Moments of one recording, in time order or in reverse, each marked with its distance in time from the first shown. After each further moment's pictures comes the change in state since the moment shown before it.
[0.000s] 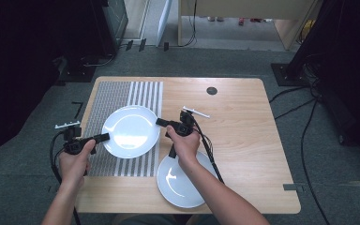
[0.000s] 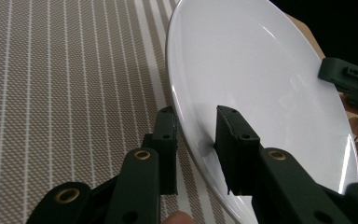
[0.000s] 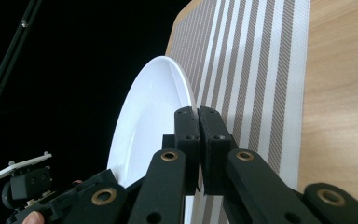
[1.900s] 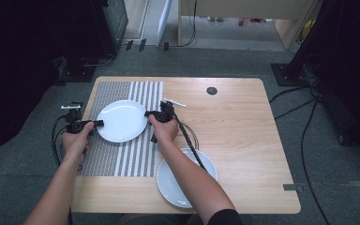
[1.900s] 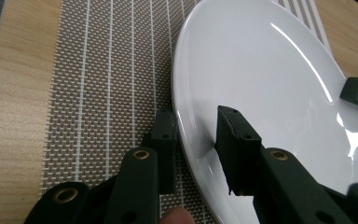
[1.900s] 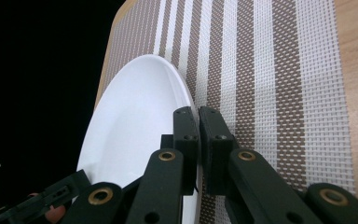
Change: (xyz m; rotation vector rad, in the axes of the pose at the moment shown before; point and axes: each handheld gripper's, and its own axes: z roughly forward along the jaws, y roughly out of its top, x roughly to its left) left arm 0.078 0.049 0.060 0.075 0.155 -0.077; right arm -0.025 0.020 0.115 0.013 -0.185 0.026
